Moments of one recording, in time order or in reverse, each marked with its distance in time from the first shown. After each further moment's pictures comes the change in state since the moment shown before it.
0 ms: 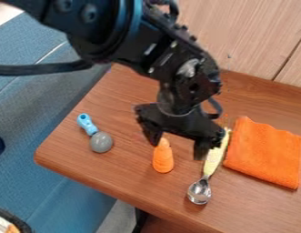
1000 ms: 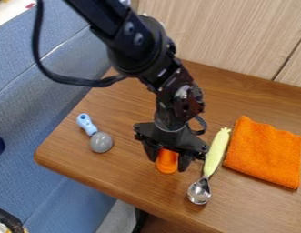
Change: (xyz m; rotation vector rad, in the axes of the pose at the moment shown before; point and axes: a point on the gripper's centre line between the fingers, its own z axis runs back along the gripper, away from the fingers) arm 0.001 0.014 -0.067 0.025 0.093 -0.004
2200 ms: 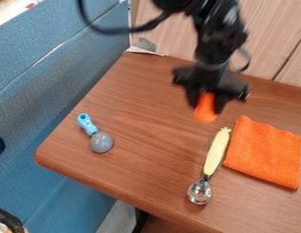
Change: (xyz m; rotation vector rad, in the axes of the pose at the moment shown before) arm 0.088 -0.032 0.045 -0.046 -0.081 -0.032
